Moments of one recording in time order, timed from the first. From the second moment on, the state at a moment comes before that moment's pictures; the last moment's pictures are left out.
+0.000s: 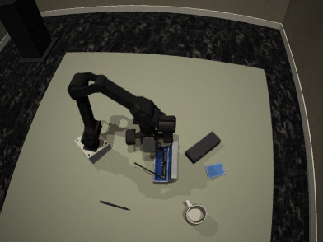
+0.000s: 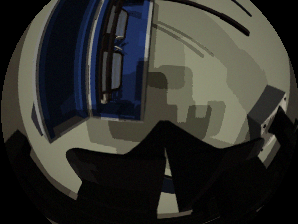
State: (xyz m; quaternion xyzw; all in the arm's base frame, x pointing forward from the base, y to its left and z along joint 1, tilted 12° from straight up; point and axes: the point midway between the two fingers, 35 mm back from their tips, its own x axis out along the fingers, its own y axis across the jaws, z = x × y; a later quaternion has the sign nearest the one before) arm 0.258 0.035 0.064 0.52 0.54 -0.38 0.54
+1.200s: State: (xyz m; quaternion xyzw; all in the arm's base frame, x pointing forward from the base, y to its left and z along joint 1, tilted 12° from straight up) arm 0.262 0.014 0.060 0.52 0.54 -0.38 0.54
